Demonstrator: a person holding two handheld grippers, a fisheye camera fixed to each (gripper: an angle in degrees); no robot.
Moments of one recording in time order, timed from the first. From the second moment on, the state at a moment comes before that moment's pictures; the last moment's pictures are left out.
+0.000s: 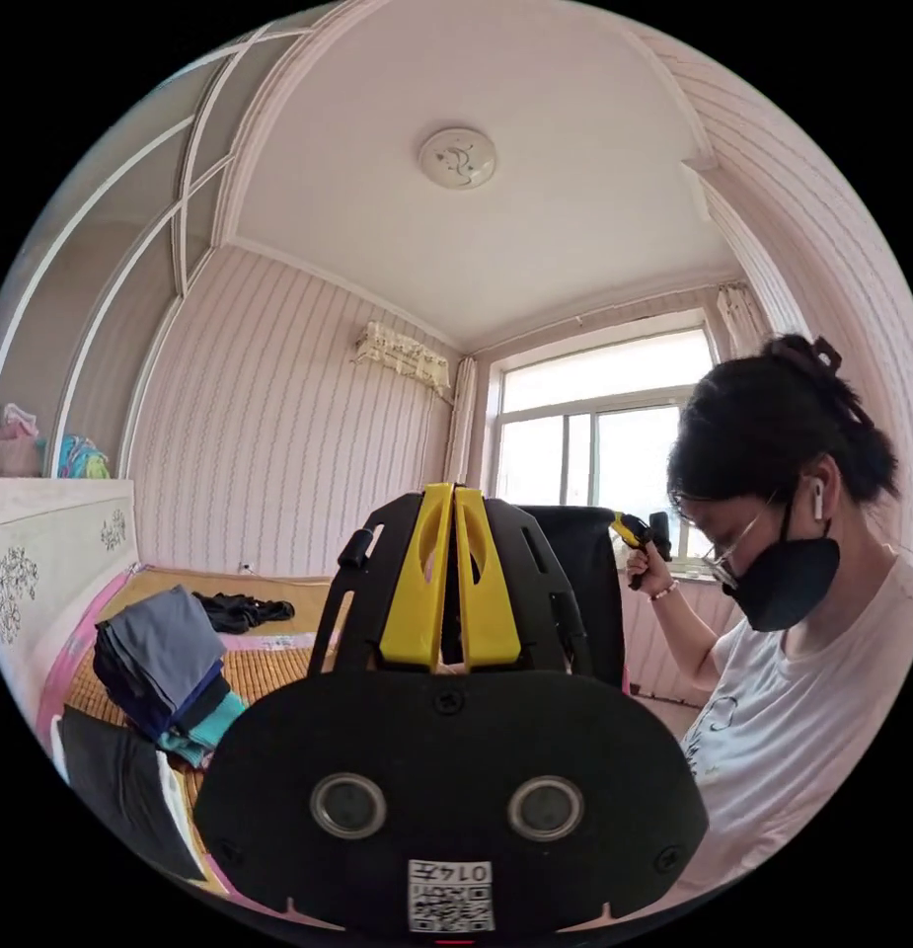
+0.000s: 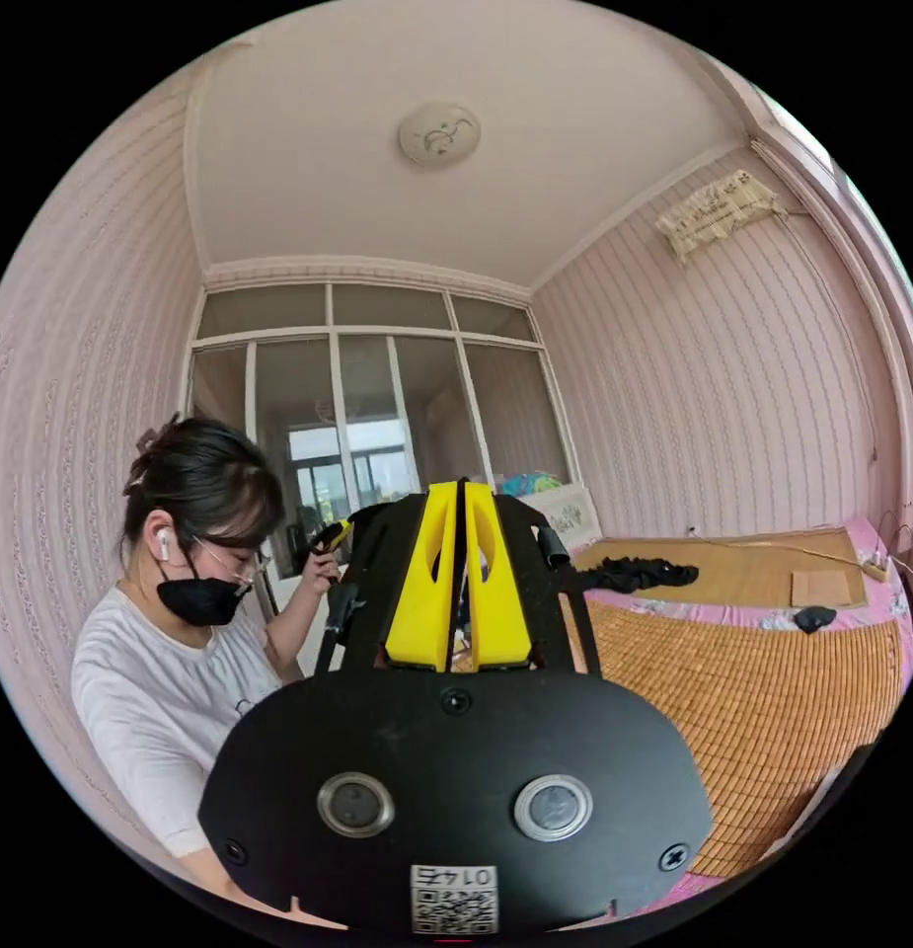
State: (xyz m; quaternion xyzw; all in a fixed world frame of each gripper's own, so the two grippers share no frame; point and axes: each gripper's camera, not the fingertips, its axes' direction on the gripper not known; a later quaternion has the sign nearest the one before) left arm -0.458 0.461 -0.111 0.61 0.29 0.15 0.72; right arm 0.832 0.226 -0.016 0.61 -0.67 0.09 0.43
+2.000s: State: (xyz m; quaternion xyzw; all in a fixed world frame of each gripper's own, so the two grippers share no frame) left arm -0.209 0.117 0.403 -0.03 0.04 0.20 0.98; right arm 0.377 -0.028 0.219 0.06 -0.61 0.10 0.78
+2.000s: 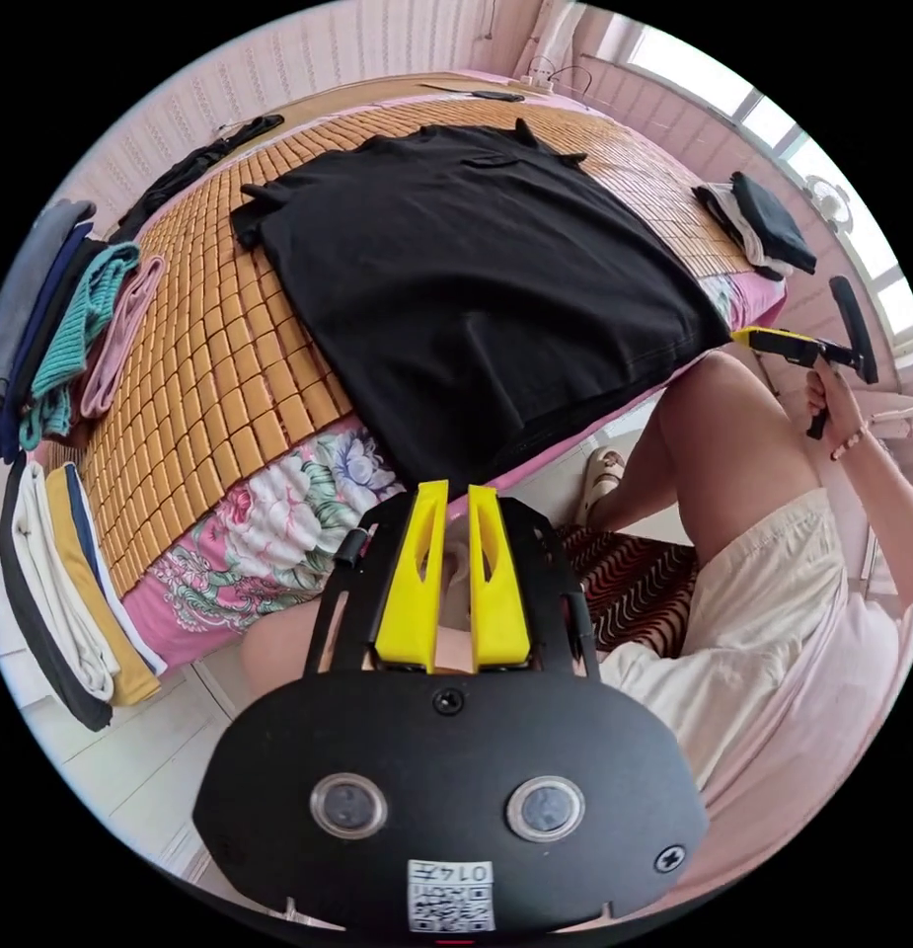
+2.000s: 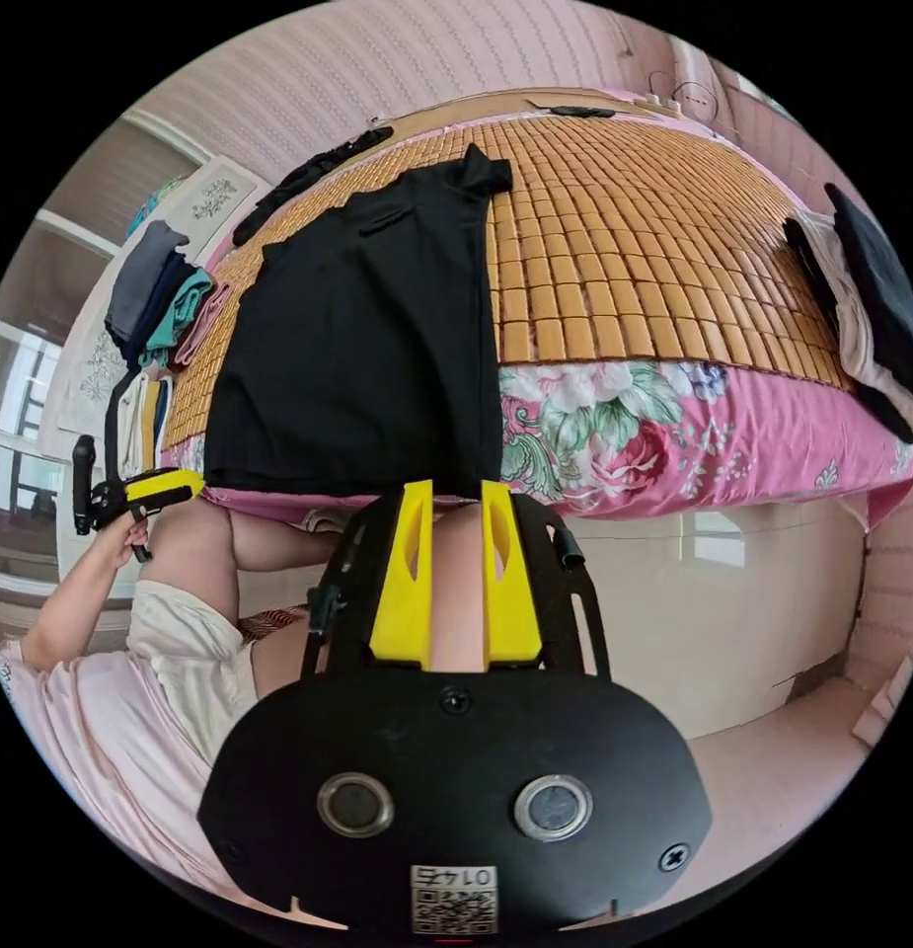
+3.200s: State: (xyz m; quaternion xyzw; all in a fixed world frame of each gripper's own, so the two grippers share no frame) left arm -0.236 0.110 0.433 -0.04 0.11 0.17 0.98; right arm 0.386 -0.021 0.318 -0.03 -0.64 0.09 0.76
